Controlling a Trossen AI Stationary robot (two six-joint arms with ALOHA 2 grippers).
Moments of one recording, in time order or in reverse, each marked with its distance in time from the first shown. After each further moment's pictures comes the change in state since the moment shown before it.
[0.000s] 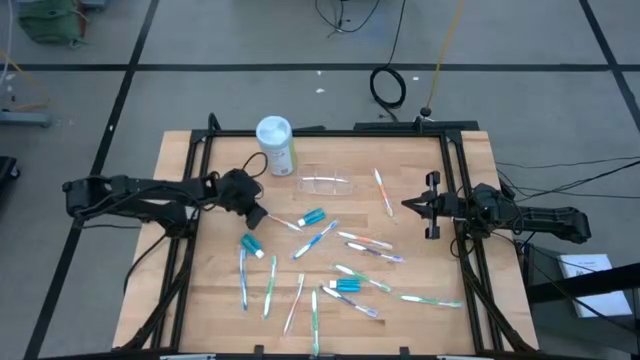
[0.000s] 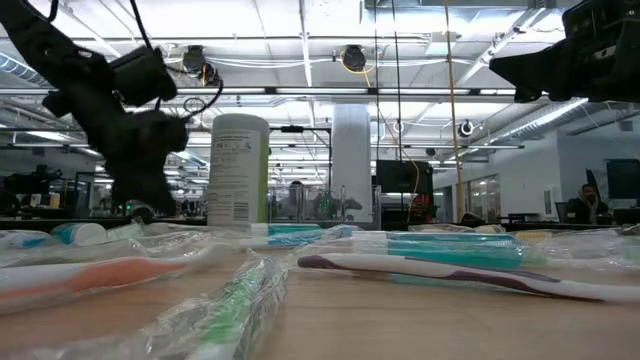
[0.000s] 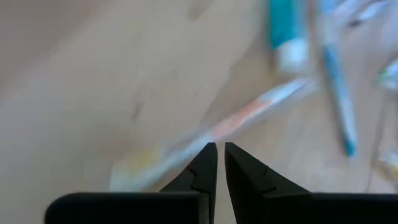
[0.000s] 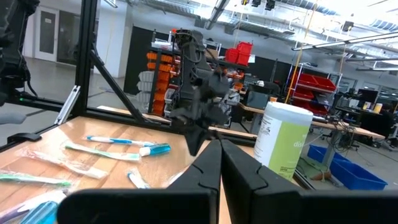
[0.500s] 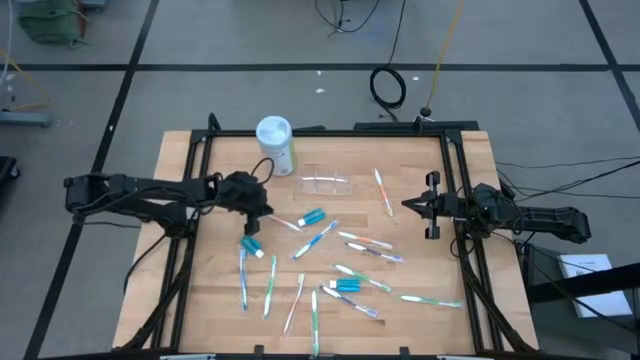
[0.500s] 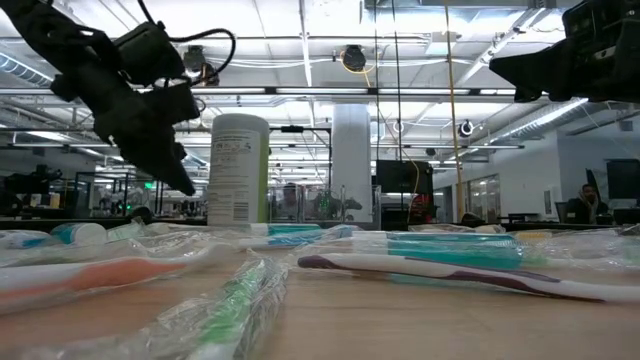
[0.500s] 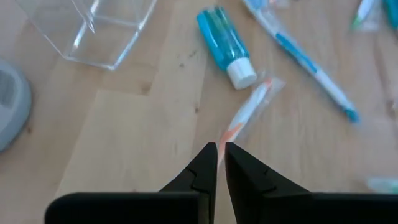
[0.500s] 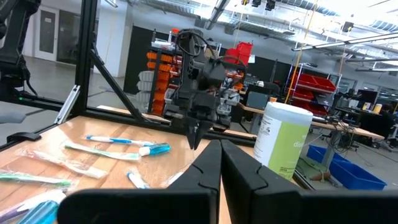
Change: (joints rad) left arm -0.098 0.006 0.071 -0.005 -0.096 0.428; right arm 0.000 0.000 0.000 0.000 0.000 -0.003
